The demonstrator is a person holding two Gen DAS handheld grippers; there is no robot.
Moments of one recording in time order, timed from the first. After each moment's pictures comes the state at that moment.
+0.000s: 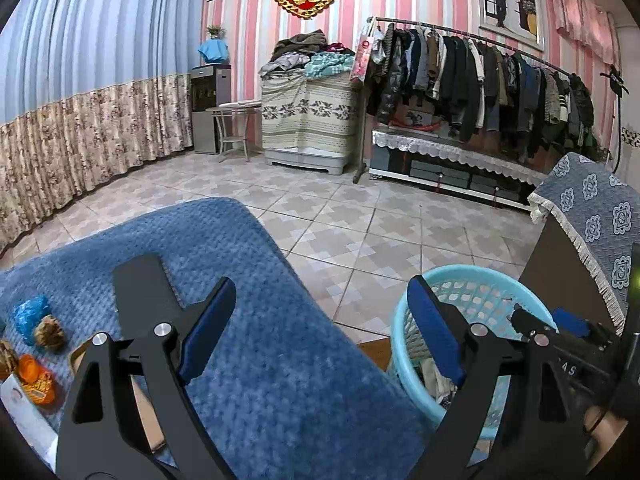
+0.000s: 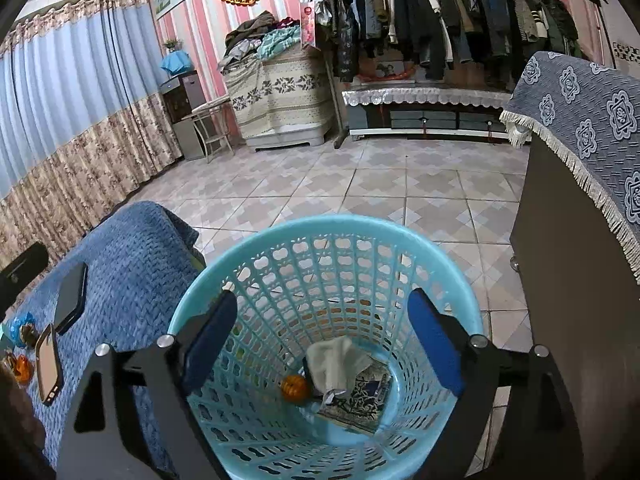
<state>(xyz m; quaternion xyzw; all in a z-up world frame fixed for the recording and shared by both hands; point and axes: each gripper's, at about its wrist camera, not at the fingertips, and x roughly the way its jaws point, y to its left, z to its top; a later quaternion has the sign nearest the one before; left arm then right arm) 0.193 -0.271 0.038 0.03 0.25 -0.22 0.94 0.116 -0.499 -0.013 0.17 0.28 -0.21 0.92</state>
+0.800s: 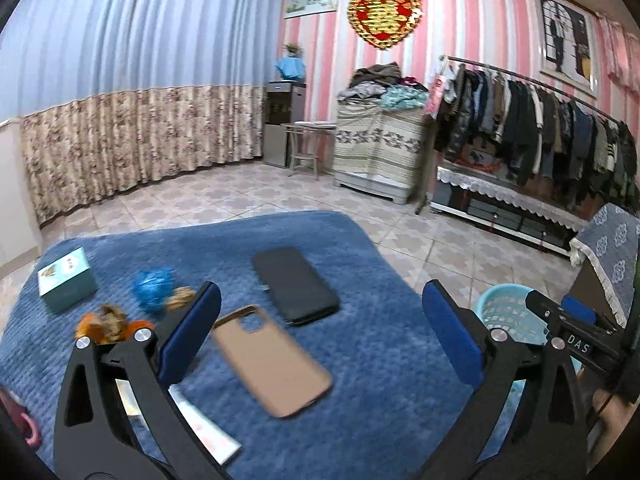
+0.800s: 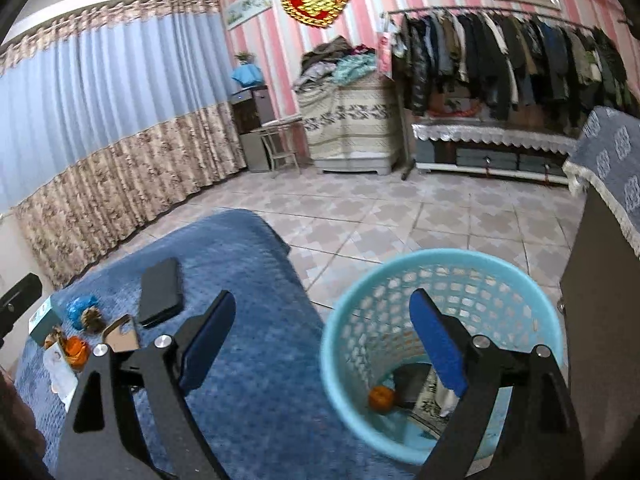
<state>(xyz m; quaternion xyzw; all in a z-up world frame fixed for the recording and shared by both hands) 0.143 -0.109 0.068 -0.02 0.22 -0.11 0.97 0.124 -0.376 0.032 0.12 0.24 -0.10 0.96</state>
